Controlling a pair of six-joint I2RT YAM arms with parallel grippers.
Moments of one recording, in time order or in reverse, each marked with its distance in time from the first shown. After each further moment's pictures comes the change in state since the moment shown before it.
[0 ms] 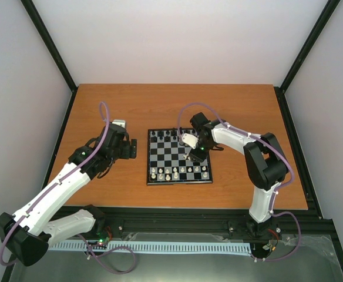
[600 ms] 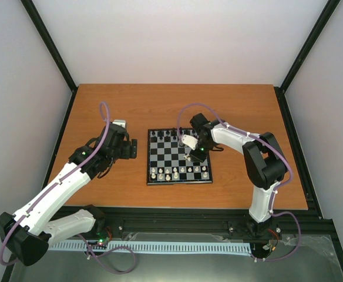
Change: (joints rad) left arm 0.000 0.005 0.000 0.000 0.006 0.001; right arm 0.000 0.017 0.000 -0.012 -0.032 -0.013
